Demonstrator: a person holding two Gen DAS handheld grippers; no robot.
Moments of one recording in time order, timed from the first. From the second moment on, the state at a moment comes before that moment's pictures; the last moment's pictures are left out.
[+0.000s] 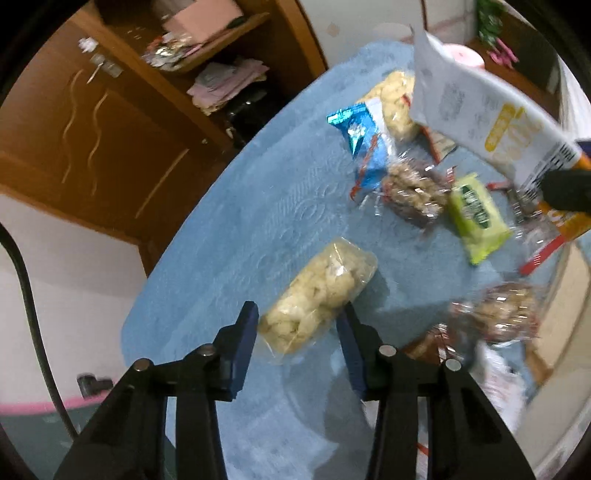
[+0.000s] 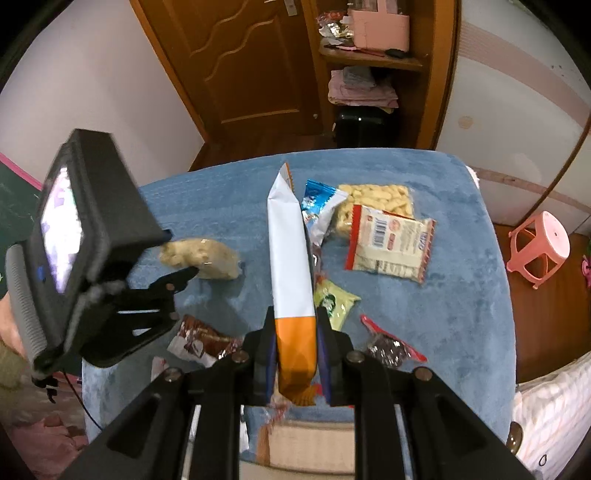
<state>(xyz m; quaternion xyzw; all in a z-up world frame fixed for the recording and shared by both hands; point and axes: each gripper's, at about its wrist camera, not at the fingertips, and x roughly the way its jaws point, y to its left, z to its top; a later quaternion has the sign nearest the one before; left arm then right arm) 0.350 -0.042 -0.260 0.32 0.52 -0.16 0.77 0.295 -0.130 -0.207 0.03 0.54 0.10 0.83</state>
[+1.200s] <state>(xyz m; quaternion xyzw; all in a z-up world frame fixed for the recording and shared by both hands) 0.051 -0.076 -0.138 0.11 0.55 -0.04 0.83 0.040 -0.204 -0.111 0.02 0.47 0.16 0.87</state>
